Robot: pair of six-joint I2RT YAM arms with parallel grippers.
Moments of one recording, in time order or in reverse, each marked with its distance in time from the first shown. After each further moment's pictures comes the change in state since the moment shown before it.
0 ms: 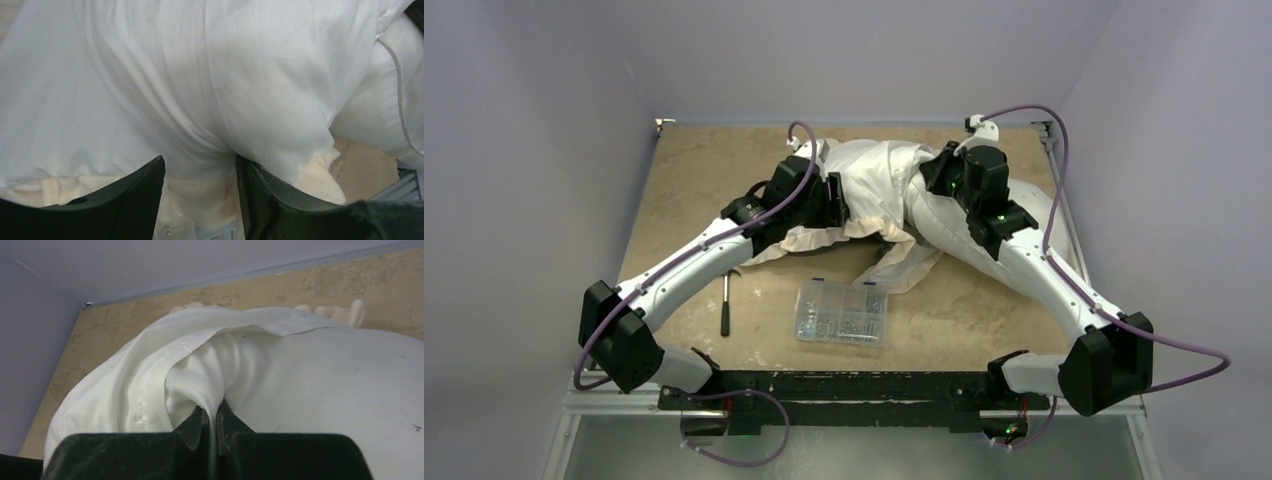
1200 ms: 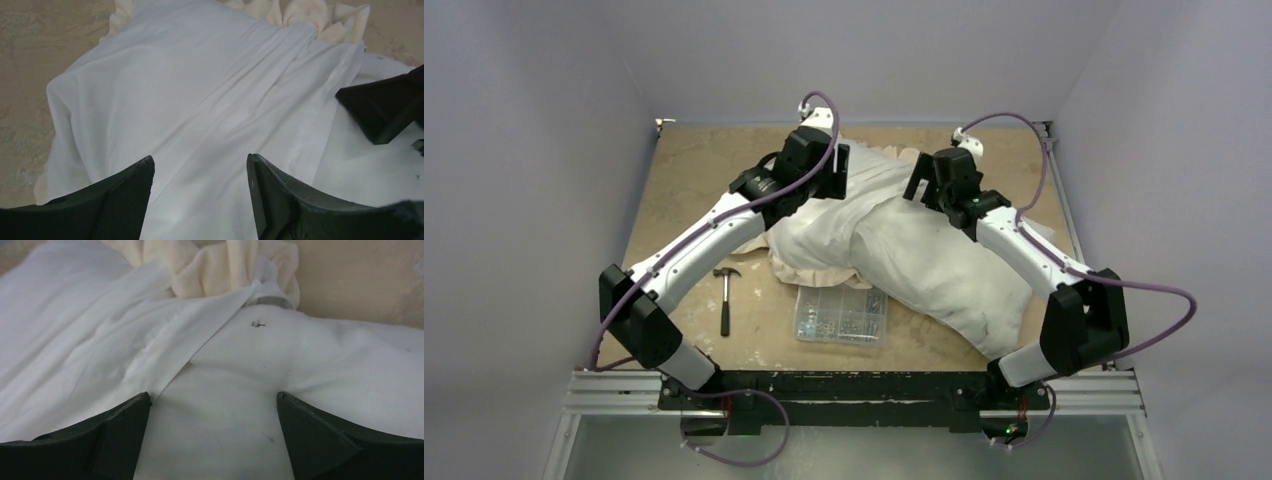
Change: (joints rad) left arm -0.005 0.107 0.270 -0.157 -0.286 0.238; right arm 0.027 0.185 0.117 -0.300 0.220 0.115
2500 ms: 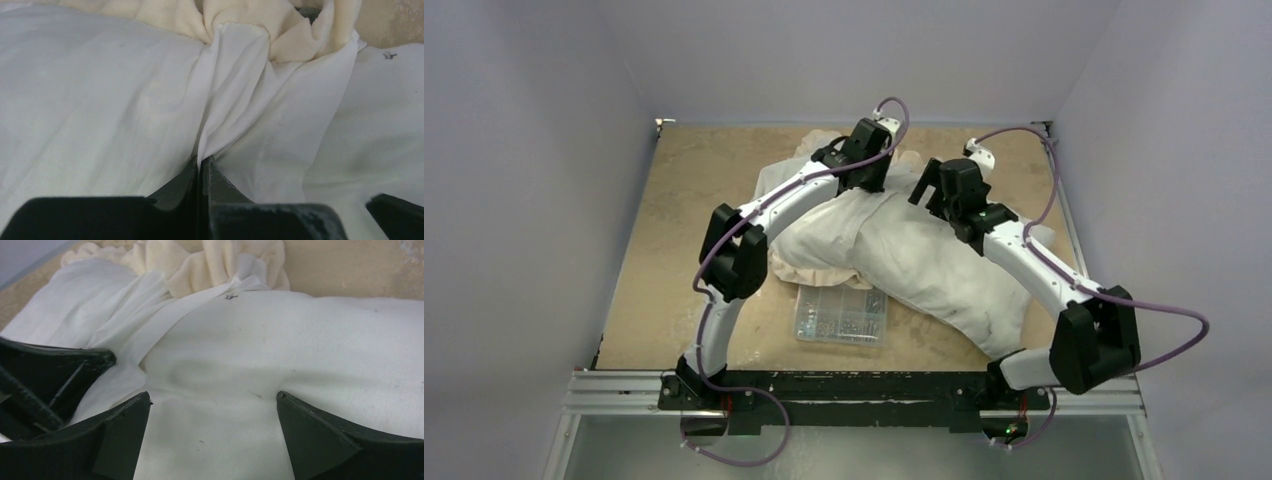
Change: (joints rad) left arm 0.003 0.655 0.496 0.021 0.273 0.141; right arm 0.005 -0.099 -0.141 0.058 0.021 0.101
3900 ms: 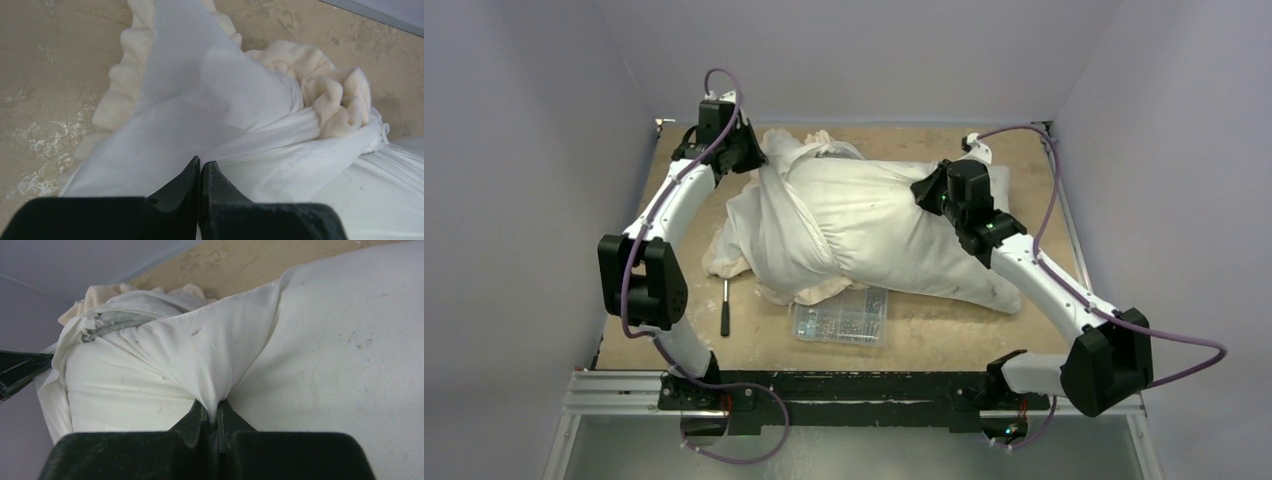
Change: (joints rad) left arm 0.551 -0.452 -0.467 0.092 0.158 -0.210; right arm 0.023 -0.078 -0.033 0.149 -0.128 0.022
